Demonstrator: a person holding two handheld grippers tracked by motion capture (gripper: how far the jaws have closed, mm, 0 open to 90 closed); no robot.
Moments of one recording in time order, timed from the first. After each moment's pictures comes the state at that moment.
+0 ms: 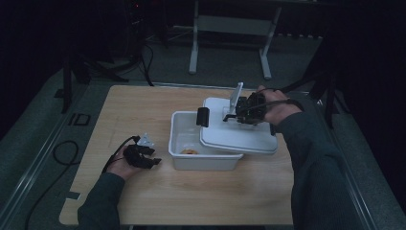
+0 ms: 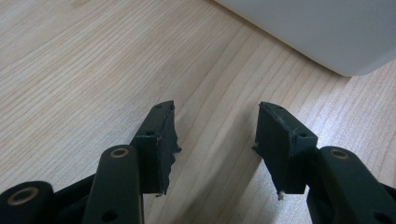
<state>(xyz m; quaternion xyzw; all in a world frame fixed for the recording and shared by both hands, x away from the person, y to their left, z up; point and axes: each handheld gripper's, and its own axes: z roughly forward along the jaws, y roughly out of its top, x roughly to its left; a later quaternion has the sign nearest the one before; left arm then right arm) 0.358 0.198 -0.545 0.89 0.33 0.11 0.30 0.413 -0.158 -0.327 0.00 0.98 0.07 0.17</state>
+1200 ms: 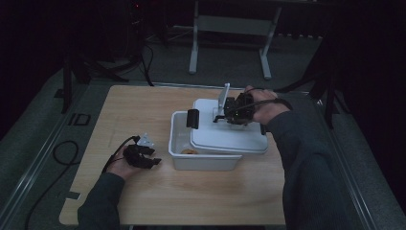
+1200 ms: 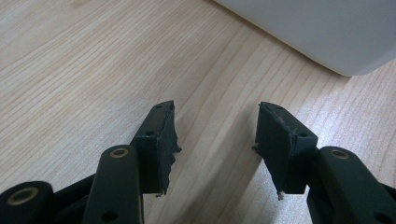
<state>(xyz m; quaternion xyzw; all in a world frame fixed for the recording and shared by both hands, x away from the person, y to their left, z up) 0.358 0.199 -0.546 0.89 0.33 0.11 0.30 0.412 -0.128 -0.330 -0.02 0.98 0.07 0.16</state>
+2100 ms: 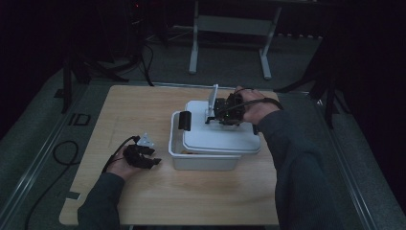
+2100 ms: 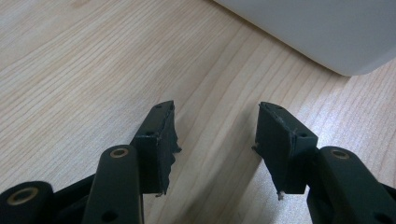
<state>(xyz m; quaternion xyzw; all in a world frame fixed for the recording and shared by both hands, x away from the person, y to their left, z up) 0.358 0.199 -0.546 0.89 0.33 0.11 0.31 0.412 -0.103 -0.334 -0.03 0.99 0.06 0.16</state>
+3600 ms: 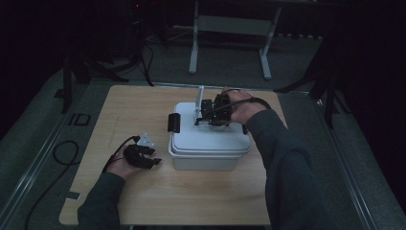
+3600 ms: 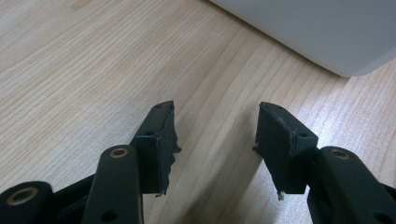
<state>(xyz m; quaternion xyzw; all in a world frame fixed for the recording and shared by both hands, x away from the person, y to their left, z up) 0.359 0.199 -0.546 0.89 0.33 0.11 0.31 0.410 -0.071 -0.338 -0.05 0.98 0.06 0.16</state>
